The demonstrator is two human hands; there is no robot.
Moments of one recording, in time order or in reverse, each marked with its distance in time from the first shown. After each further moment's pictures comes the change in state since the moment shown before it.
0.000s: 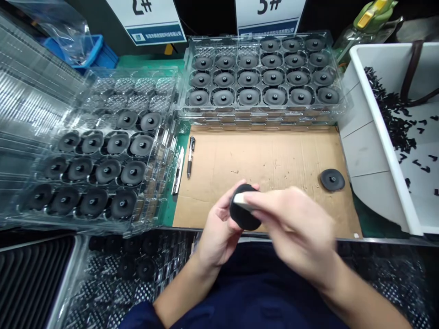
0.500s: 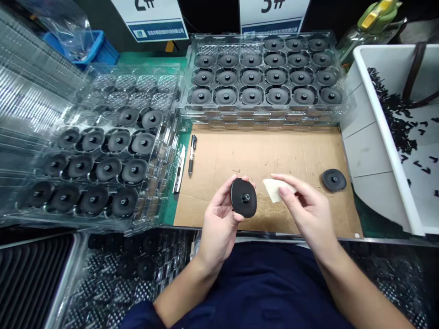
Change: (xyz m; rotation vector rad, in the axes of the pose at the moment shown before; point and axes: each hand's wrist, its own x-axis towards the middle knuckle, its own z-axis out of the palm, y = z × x) left_hand 0.004 -0.006 0.001 0.042 0.052 0.200; right_hand -0.021 0.044 0.024 0.031 0.094 0.363
